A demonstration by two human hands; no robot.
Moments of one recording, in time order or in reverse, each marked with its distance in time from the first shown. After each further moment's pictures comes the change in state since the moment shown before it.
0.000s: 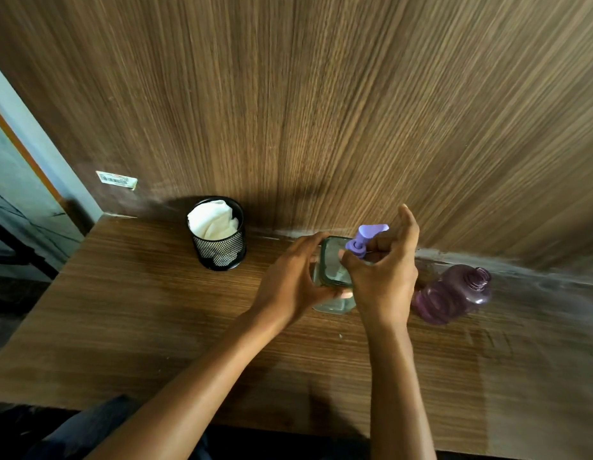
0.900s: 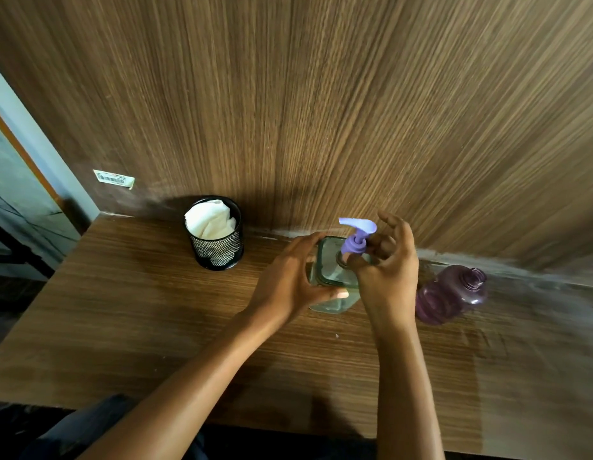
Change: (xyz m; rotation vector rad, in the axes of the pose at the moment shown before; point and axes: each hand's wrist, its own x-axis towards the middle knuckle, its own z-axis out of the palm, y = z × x) left_hand -0.002 0.000 0.000 -0.046 -0.031 0.006; right_hand 0.002 -0.007 -0.010 0.097 -0.081 0.020
